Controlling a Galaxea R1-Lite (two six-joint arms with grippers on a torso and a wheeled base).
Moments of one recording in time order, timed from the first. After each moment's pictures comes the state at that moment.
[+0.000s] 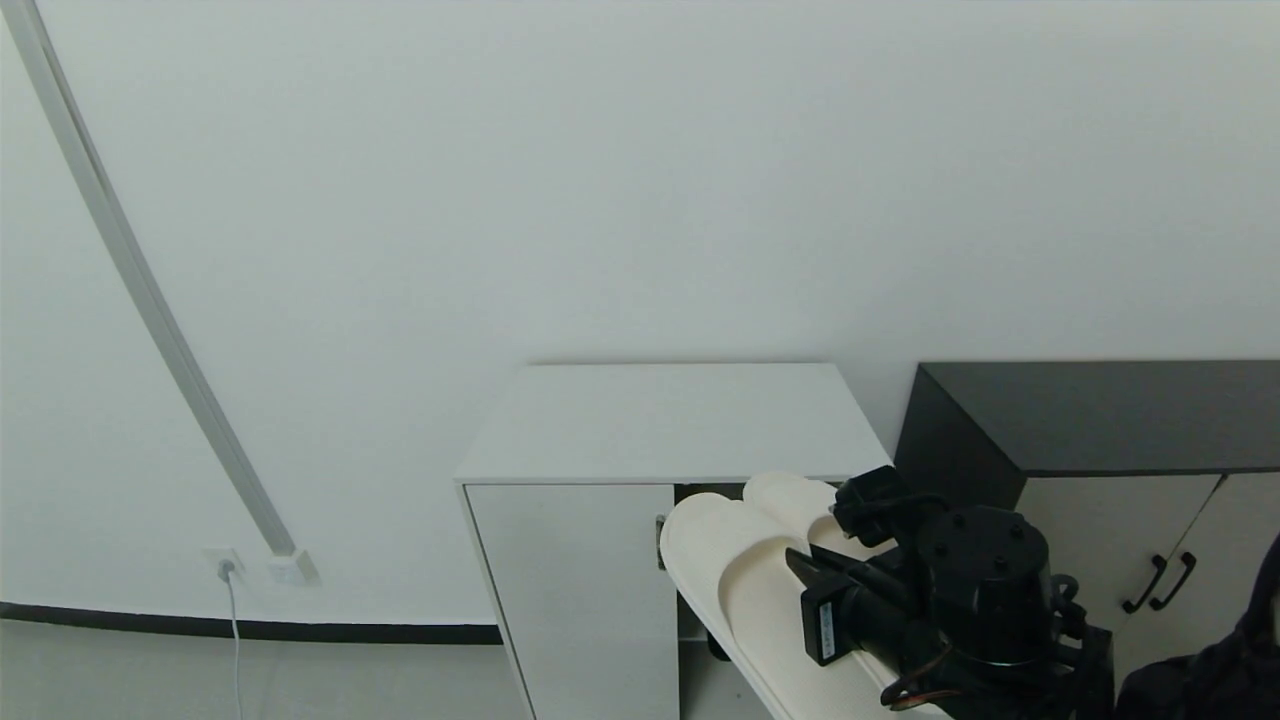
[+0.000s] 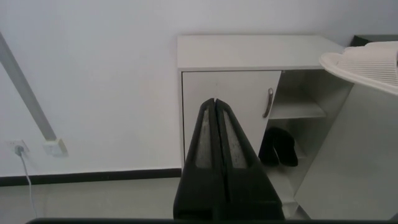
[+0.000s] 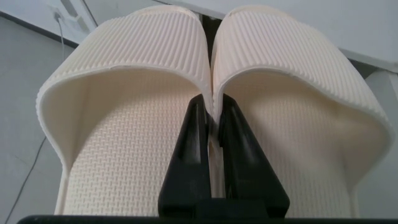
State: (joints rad) left arm 0.00 0.00 0.00 0.00 -0.04 -0.02; right arm 0.82 1.88 -0.48 -1.08 -0.31 0.17
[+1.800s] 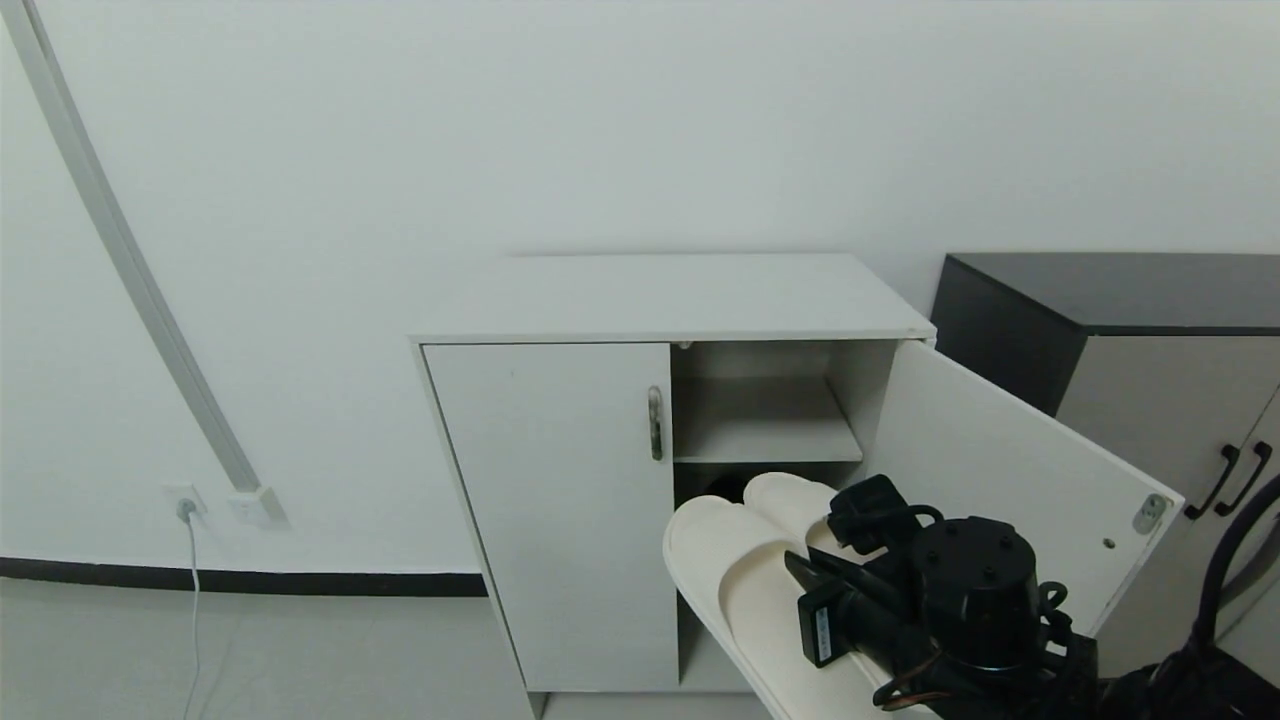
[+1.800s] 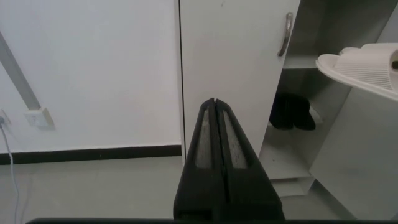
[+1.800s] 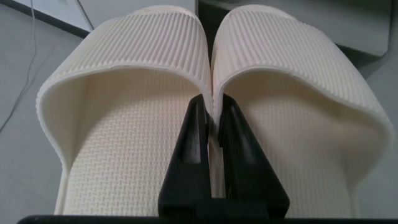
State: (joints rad) left arm 0.00 0.00 0.00 0.00 -0.04 -0.01; right arm 0.80 1.94 -0.46 -1.18 -0.31 0.13
